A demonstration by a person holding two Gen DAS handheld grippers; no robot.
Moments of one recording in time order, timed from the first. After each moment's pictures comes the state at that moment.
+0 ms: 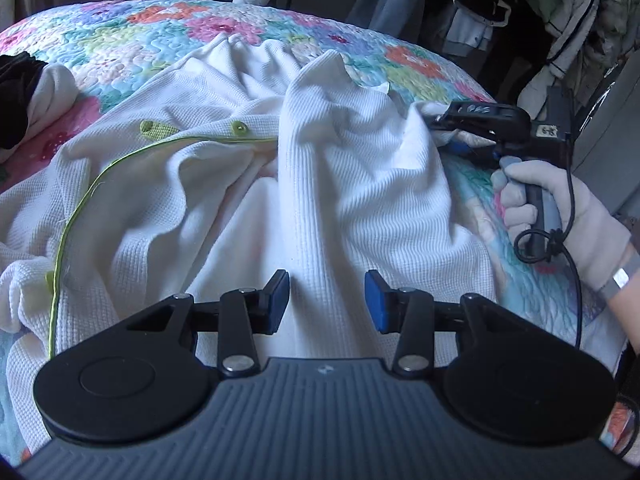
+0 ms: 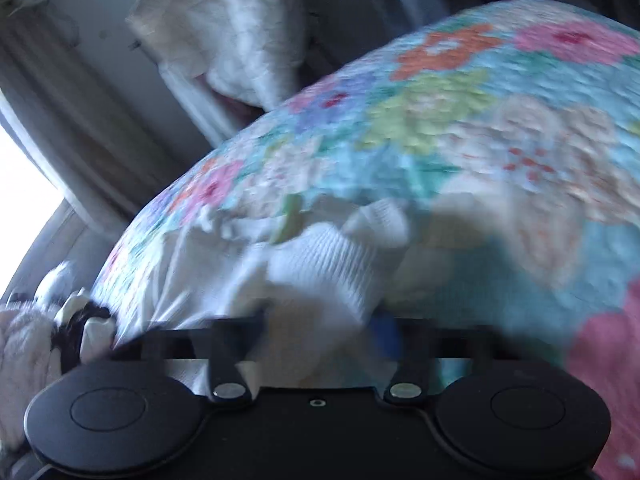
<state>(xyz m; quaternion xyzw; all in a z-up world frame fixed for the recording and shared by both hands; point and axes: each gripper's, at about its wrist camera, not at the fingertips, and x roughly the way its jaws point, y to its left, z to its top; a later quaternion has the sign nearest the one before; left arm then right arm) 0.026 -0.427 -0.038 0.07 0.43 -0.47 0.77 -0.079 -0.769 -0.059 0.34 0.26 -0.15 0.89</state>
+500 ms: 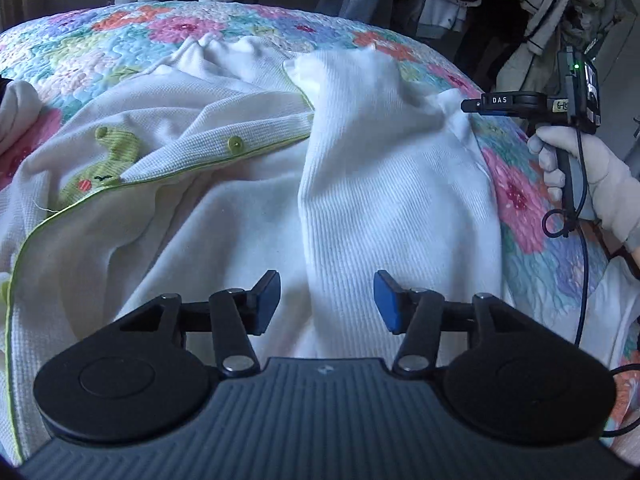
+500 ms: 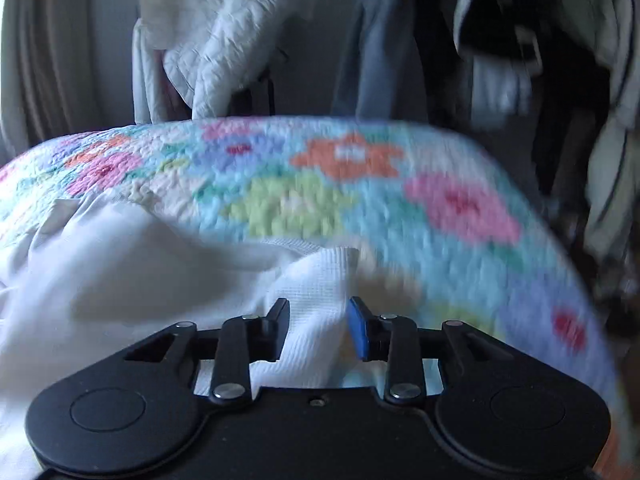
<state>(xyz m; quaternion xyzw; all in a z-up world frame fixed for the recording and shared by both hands) 0.008 -0.450 -0.048 0.10 0.43 -0.50 0.75 -0.143 -0.808 -0.022 0.17 0.32 -0.30 0.88</state>
